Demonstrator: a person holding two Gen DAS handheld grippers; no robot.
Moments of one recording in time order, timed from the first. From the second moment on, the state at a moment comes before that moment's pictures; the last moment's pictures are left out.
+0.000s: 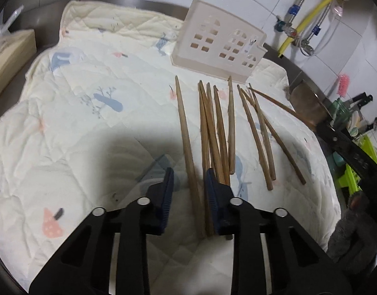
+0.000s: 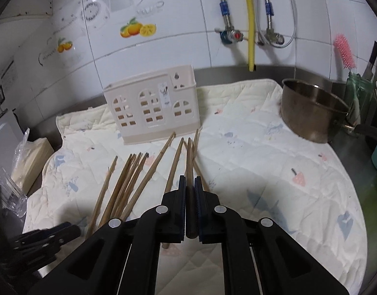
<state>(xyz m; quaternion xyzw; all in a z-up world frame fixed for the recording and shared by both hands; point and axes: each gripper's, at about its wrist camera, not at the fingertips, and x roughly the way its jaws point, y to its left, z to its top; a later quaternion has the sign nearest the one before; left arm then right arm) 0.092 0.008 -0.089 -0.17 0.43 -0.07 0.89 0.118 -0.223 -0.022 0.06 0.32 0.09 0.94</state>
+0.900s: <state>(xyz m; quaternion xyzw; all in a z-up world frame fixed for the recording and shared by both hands) 0.105 -0.003 -0.045 -0.09 0.40 -0.03 0.91 0.120 -0.239 0.012 0.04 0.28 0.11 0.95</state>
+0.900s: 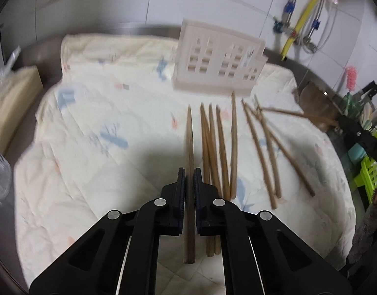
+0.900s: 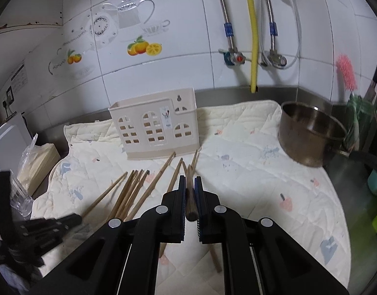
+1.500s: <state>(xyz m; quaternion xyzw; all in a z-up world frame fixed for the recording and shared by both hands) 0.149 -0.003 0.055 -0.04 0.34 -0.06 0.94 0.175 -0.246 0.108 0.00 0.28 0.19 0.94</state>
